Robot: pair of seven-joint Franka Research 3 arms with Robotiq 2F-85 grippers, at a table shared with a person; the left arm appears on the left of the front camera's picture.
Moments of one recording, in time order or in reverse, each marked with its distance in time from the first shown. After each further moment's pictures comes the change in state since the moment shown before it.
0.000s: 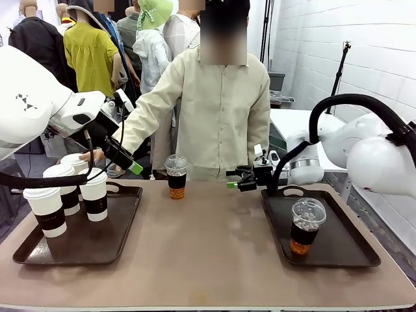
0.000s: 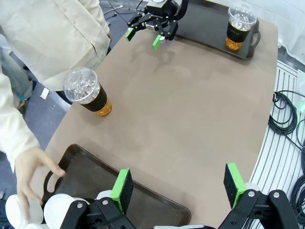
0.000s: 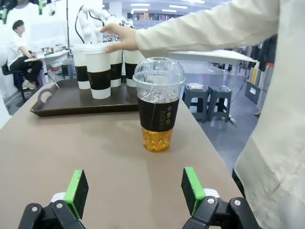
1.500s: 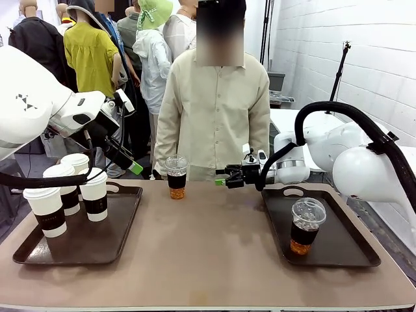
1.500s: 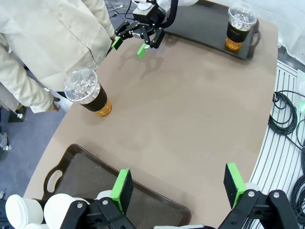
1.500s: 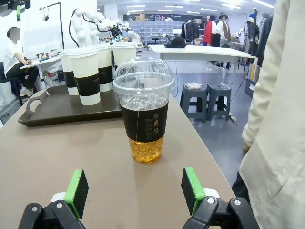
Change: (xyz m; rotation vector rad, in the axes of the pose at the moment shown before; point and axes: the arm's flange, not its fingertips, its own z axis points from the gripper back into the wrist) left arm 0.000 0.000 0.000 0.000 0.000 0.000; right arm -0.002 -0.023 -0.034 -0.012 -0.009 -0.042
